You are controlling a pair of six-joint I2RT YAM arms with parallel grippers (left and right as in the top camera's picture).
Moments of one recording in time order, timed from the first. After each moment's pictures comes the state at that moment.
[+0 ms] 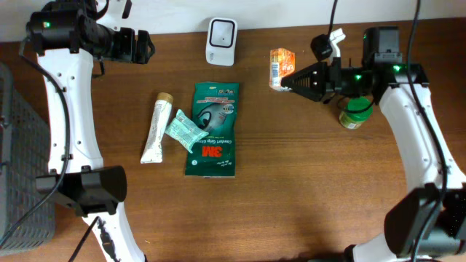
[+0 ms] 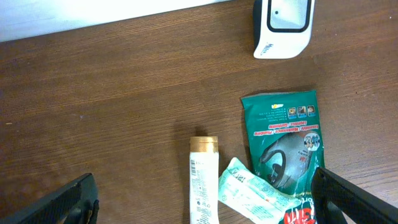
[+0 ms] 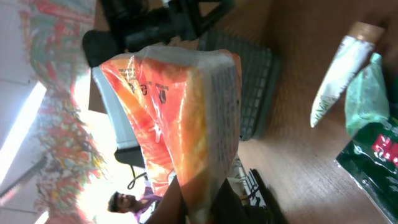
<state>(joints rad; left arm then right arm) 0.03 2.16 2.56 -1.41 0.18 0.18 -0.06 1.70 1.53 -0.86 -1.52 0.28</state>
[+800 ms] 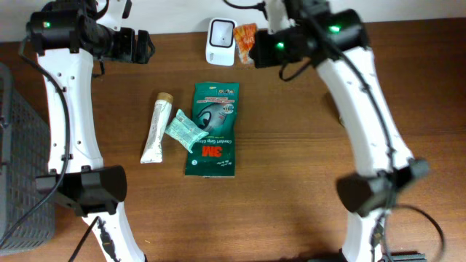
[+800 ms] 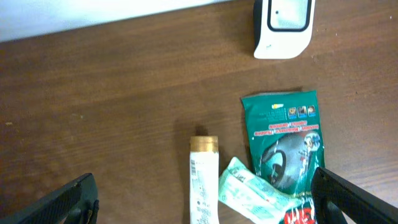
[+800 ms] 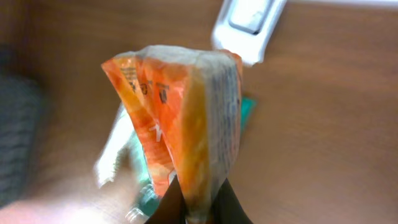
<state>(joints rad) 0.03 2.16 2.56 -1.41 0.18 0.18 0.34 2.09 2.44 -1.24 -0.22 0.19</state>
